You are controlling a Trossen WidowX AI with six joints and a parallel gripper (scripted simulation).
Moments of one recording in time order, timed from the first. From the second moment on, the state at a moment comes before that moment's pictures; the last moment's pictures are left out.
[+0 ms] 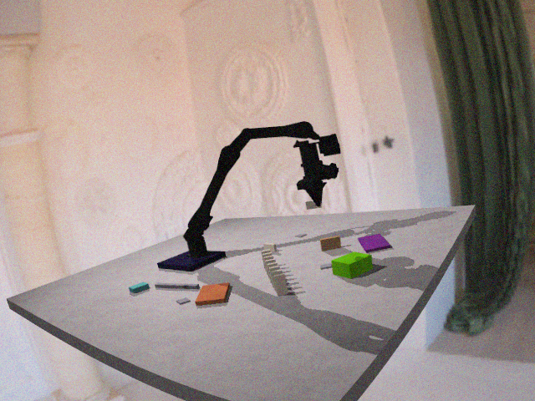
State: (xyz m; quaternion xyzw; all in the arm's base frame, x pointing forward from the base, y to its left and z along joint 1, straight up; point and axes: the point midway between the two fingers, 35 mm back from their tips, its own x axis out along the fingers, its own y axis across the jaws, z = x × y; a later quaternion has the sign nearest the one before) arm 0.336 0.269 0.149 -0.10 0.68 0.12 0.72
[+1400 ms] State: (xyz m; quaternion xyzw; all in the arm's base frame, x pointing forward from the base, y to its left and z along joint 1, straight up) arm 0.382 0.324 0.081 -0.12 0.44 0.19 0.87
